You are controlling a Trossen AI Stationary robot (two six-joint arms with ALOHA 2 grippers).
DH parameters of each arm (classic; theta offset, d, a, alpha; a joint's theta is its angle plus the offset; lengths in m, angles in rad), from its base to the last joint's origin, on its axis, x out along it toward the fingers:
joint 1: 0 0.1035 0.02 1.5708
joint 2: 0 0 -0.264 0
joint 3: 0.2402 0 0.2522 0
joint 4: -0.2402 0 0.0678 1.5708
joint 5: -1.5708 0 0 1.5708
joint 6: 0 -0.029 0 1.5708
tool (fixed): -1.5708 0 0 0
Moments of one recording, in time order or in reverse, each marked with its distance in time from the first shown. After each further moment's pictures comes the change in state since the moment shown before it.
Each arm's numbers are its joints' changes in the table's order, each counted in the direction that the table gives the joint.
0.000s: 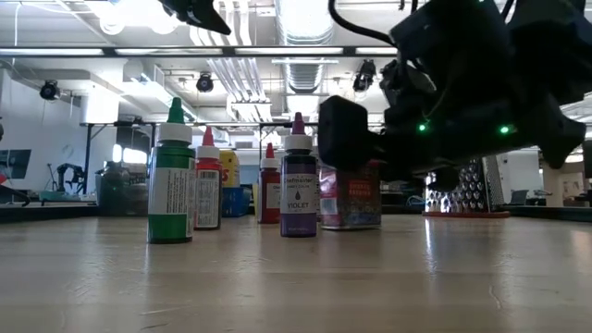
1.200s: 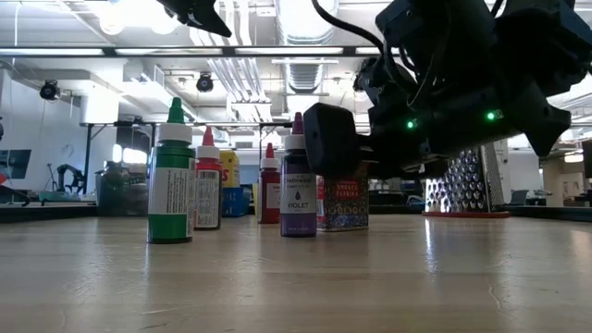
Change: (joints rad) left arm 0.000 -0.009 0.000 -0.010 0.000 0.000; right arm -0.018 0.006 0.046 -0.004 -0.054 0.203
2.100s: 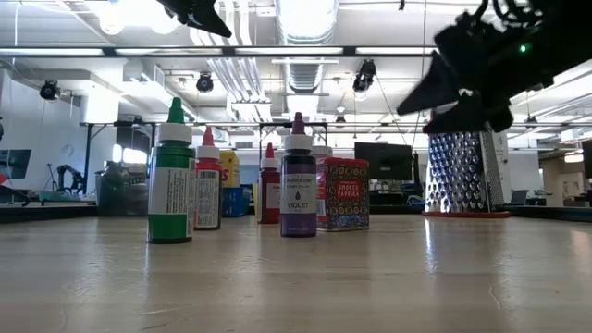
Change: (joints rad) left arm 0.000 0.000 0.000 -0.003 0.000 0.000; right arm 0.040 0.793 -0.423 -0.397 -0.244 -0.111
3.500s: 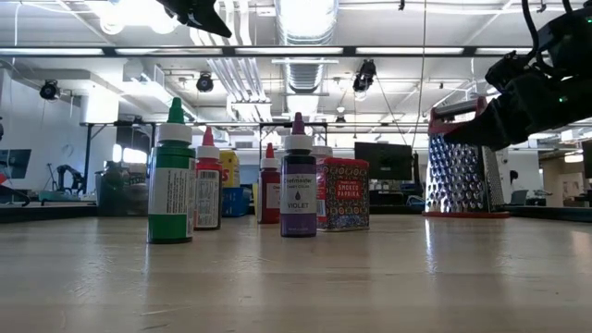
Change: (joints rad) left arm 0.000 0.000 0.000 0.000 0.000 0.000; right arm -0.537 0.865 -0.480 0.044 -0.808 0.695
